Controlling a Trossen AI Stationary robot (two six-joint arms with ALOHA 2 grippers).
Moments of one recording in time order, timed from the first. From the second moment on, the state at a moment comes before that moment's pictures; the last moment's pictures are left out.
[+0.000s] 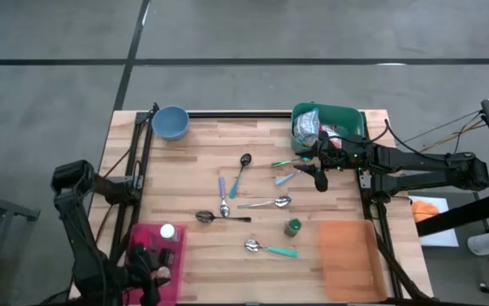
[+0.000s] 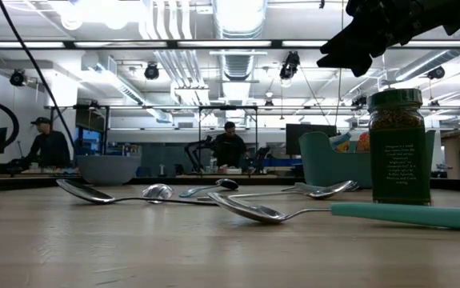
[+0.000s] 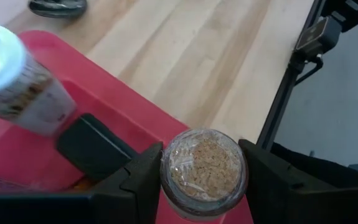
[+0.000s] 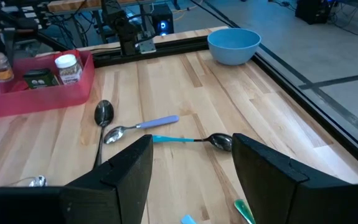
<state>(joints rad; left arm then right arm) -1.24 1.67 1.23 -0.99 -0.64 -1.81 -0.18 0.82 0.58 -0.10 -0.03 0.11</state>
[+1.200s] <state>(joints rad) -1.27 1.92 1.22 -0.90 -0.65 -1.81 -0.18 0.82 0.58 -0.10 -0.03 0.11</state>
